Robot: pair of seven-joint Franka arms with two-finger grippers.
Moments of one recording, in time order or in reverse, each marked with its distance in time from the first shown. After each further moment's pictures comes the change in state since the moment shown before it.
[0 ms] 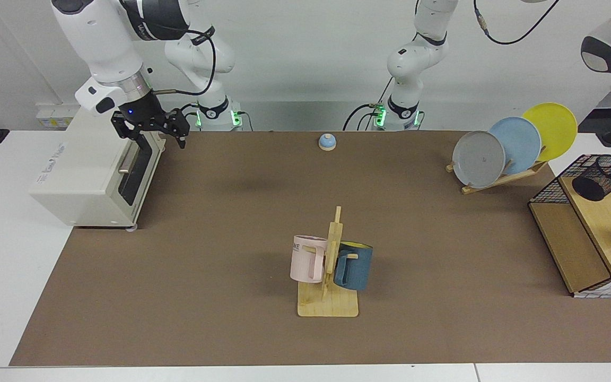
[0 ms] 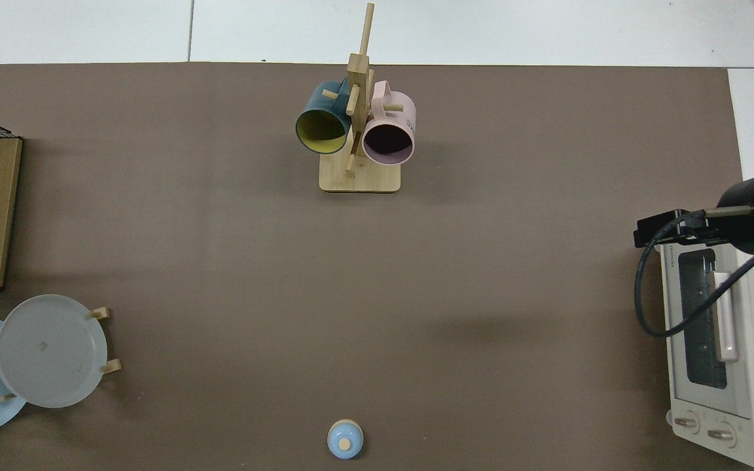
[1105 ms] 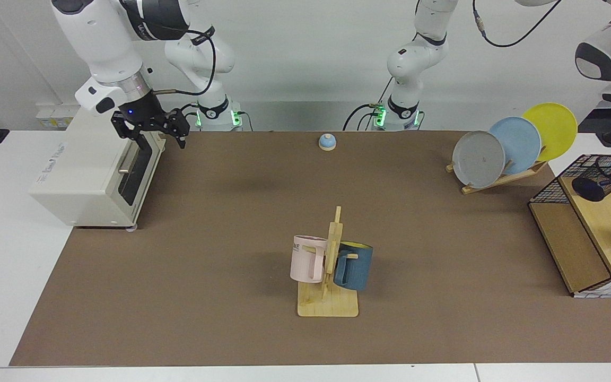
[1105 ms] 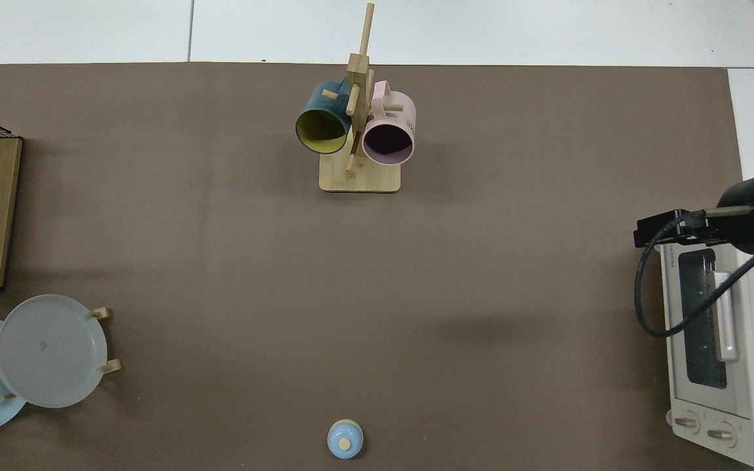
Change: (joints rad) left arm 0.001 -0.007 0.004 -0.036 -0.088 -0.050 0.000; right arm 0.000 0.000 0.000 0.000 0.000 0.000 0.000
